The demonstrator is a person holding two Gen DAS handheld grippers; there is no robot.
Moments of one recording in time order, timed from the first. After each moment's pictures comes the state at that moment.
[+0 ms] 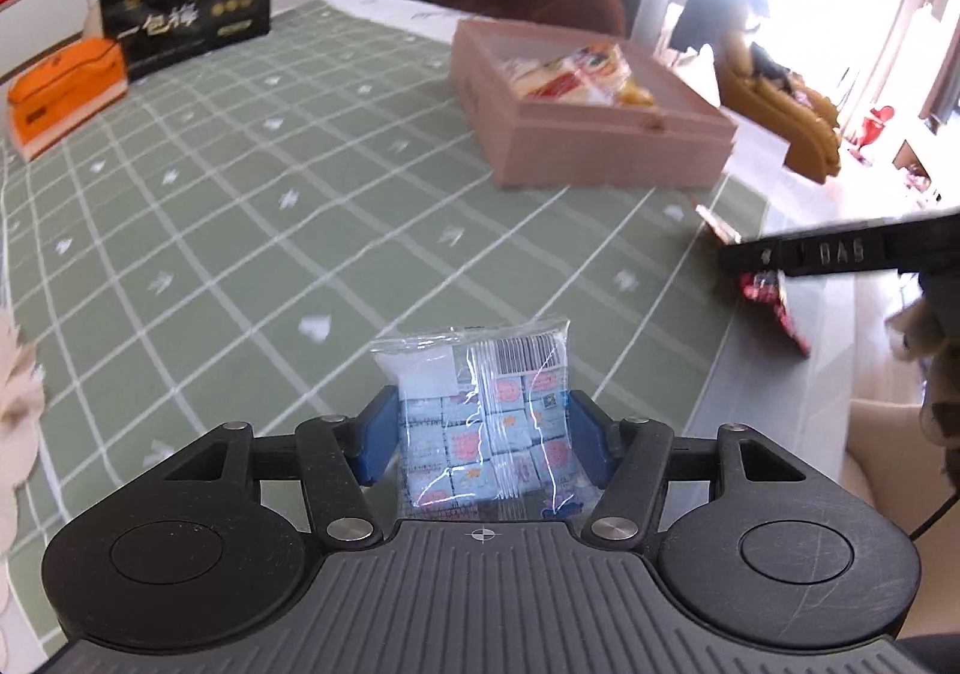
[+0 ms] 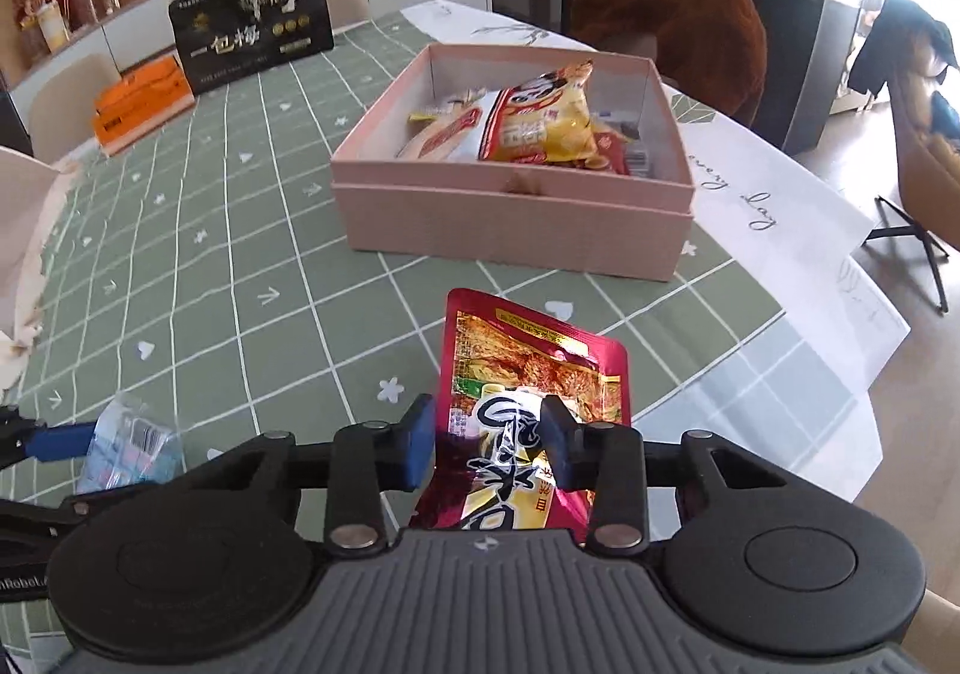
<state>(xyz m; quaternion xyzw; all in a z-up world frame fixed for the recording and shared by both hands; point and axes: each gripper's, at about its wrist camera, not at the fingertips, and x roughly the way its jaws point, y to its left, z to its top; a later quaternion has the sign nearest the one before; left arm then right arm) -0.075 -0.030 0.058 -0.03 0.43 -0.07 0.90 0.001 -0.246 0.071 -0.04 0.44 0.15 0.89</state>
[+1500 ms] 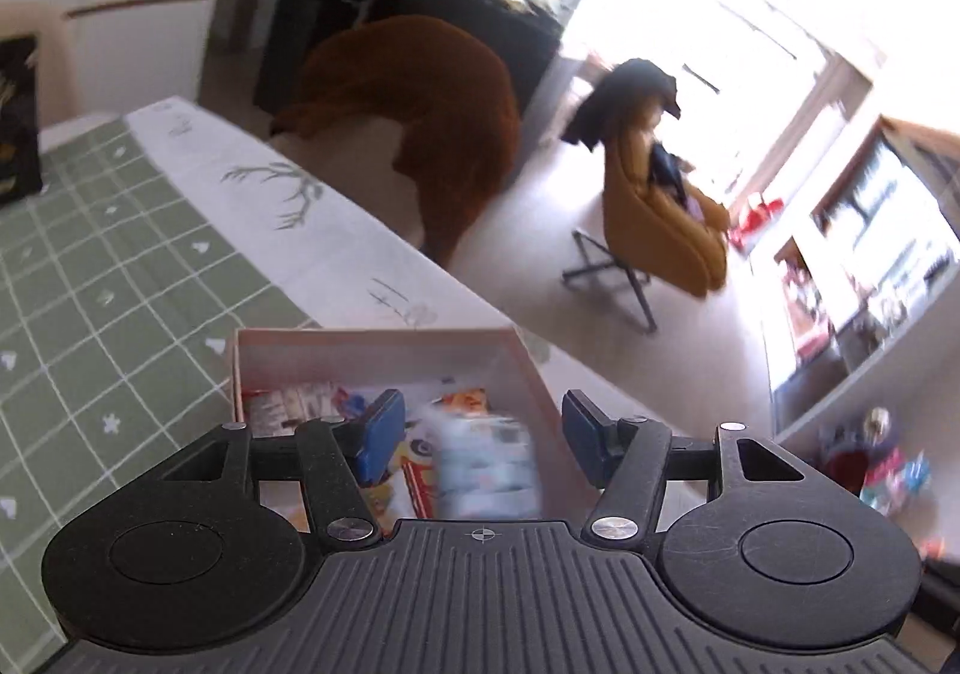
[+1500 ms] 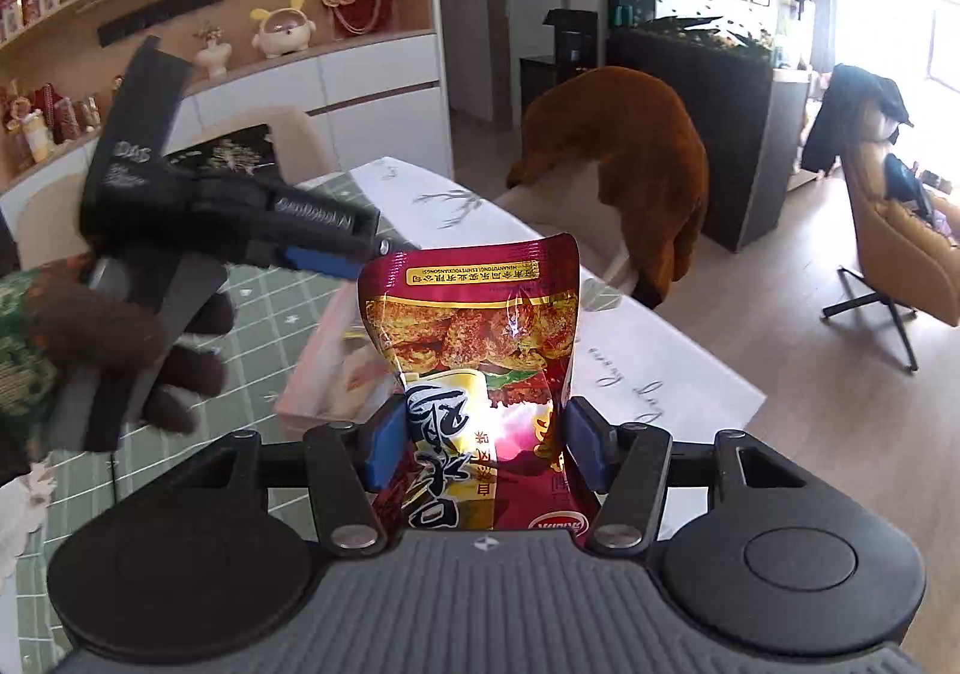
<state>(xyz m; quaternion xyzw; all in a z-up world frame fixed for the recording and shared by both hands) 0.200 -0.078 0.136 -0.16 0.38 -0.18 0.89 0.041 -0.301 0.177 -0.01 0.35 0.12 0.93</state>
